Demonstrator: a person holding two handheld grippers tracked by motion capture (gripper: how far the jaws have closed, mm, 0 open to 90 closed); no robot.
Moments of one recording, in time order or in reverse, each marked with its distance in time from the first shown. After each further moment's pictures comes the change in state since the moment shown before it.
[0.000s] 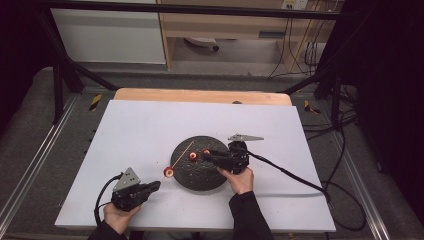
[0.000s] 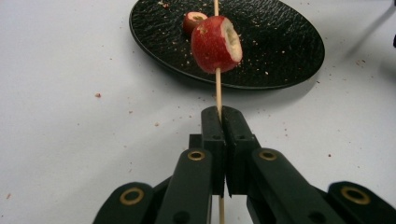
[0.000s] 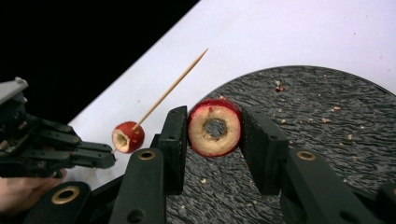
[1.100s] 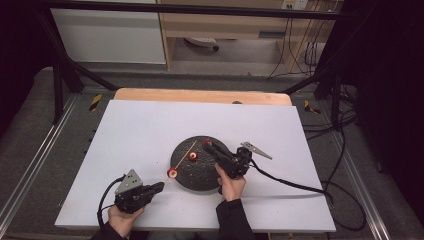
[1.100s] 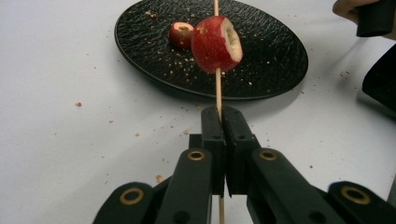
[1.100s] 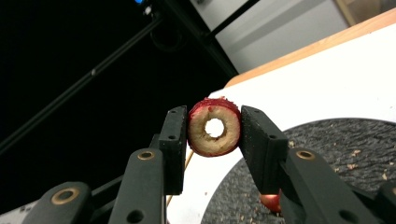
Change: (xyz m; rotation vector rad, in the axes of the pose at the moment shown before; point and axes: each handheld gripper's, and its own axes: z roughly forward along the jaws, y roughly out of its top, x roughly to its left) left arm -0.011 0.000 0.003 -0.040 -0.019 -0.015; right arm 0.002 -0.026 0.002 -0.438 0.050 0.222
